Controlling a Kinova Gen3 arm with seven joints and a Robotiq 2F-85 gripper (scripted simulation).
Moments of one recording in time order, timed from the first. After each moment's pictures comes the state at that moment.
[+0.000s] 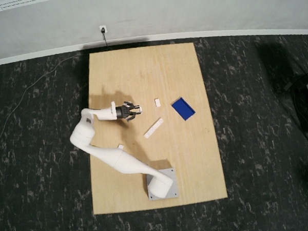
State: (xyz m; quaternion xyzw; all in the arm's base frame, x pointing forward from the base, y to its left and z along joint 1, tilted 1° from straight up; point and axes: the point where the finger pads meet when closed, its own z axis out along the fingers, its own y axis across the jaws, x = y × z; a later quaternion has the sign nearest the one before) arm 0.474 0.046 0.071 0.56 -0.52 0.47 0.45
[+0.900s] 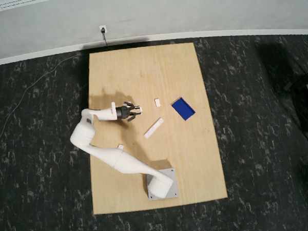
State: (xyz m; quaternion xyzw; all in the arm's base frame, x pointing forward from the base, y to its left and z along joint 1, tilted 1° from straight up) arm 0.473 0.047 0.066 0.56 -0.52 0.47 0.44
